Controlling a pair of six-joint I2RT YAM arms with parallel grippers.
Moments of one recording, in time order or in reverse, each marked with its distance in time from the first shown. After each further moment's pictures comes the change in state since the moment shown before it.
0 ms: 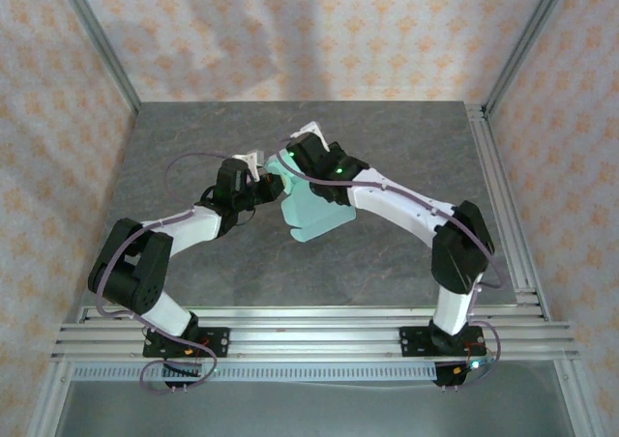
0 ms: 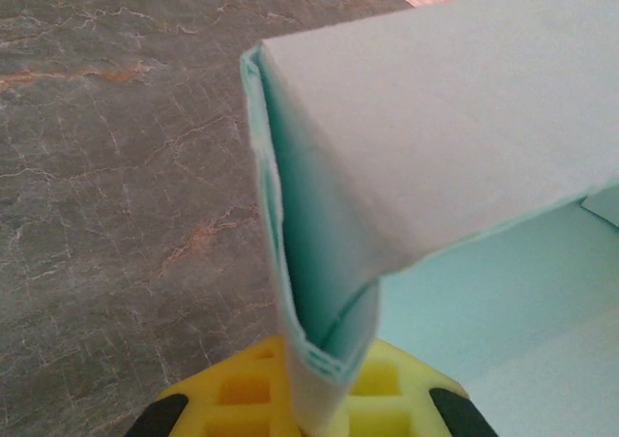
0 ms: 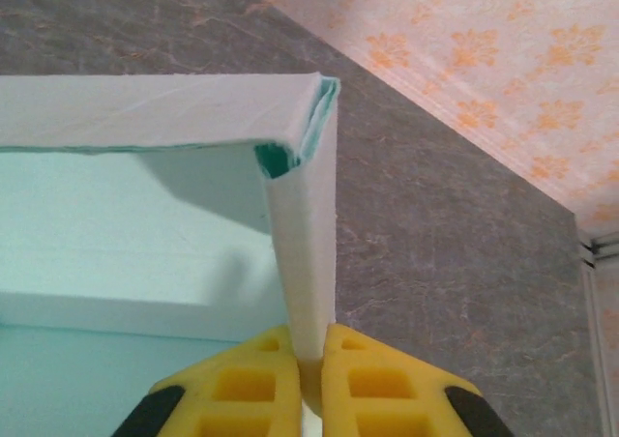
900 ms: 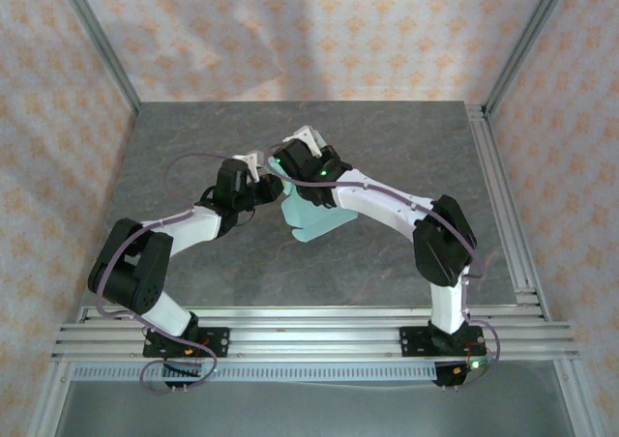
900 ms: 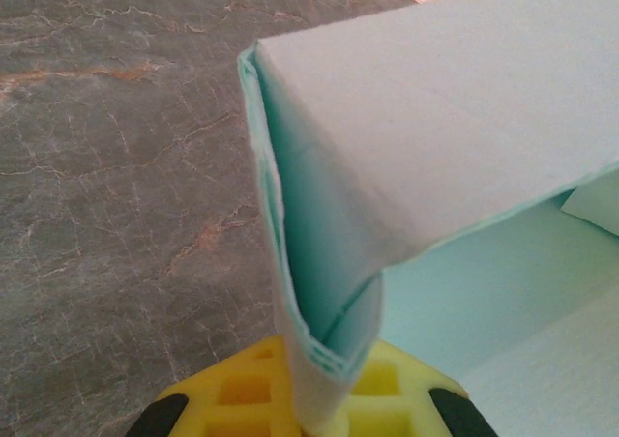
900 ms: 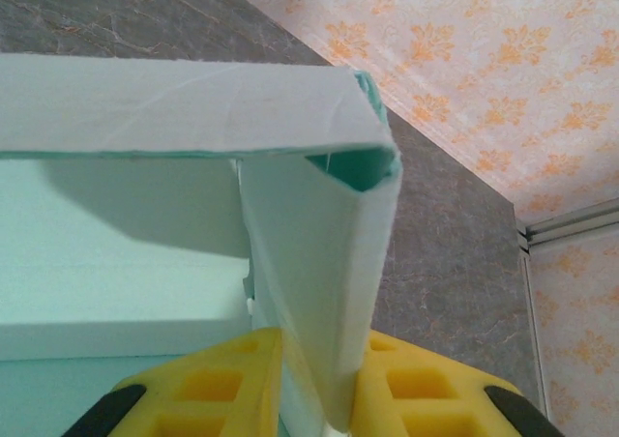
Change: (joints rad) left arm 0.000 -0.001 -0.001 -0.013 -0.008 0.008; right arm 0.027 0.098 0.050 -0.016 0.135 0.008
